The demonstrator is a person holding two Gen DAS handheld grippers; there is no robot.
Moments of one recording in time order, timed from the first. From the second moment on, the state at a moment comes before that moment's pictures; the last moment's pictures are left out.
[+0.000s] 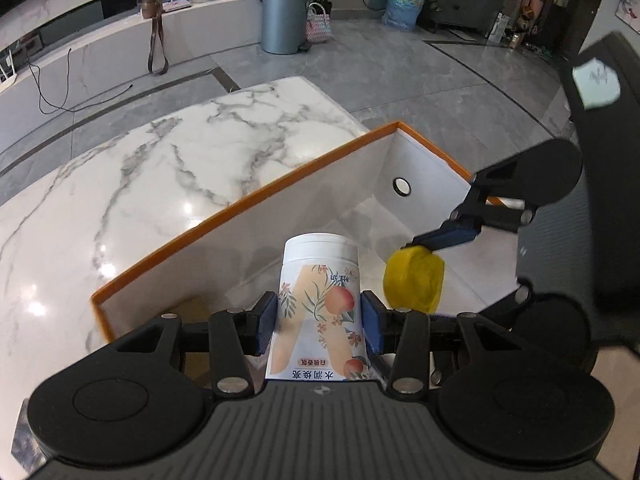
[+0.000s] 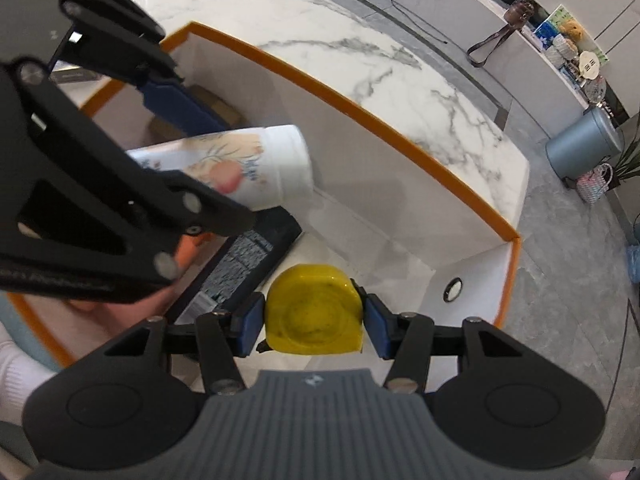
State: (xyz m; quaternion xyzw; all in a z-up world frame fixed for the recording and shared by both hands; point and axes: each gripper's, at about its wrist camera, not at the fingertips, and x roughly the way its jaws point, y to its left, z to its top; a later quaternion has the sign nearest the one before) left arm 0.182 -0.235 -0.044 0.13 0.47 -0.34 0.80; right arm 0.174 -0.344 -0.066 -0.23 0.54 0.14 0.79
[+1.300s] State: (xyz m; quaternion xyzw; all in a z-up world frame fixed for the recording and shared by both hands) left arm 0.167 -0.302 -0.108 0.43 0.27 -0.47 0.72; right arm 0.160 -0.368 -0.095 -0.33 0.51 0.16 0.78
